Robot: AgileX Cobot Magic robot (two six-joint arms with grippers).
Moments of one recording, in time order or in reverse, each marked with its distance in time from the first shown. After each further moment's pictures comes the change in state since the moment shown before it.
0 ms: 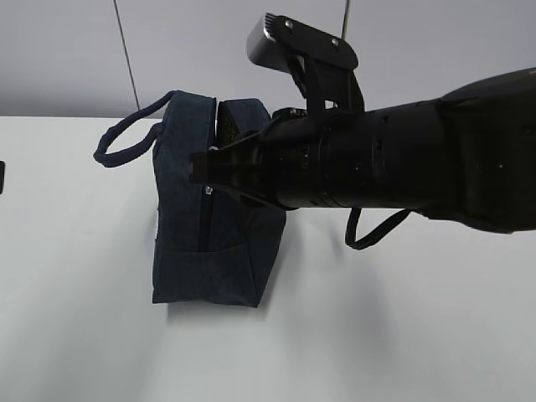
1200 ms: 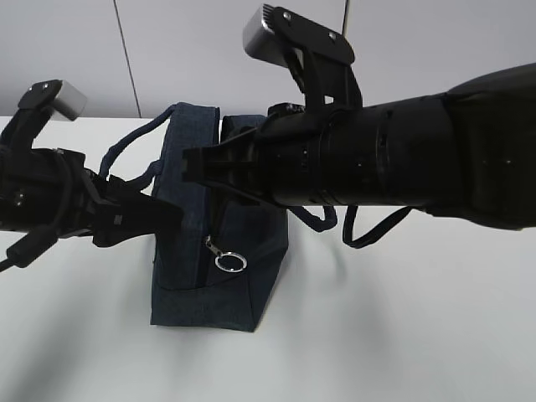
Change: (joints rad) left arm 0.000 0.688 0.000 -0.860 -0.060 1.009; right arm 0.000 -0.010 -0.002 0.000 0.039 -0.007
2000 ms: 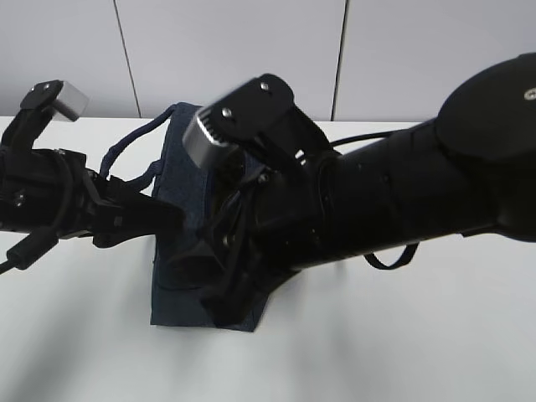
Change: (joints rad) left arm 0.000 0.004 0.000 0.000 0.022 0.012; right arm 0.000 0.000 0.006 -0.540 0.250 0.033
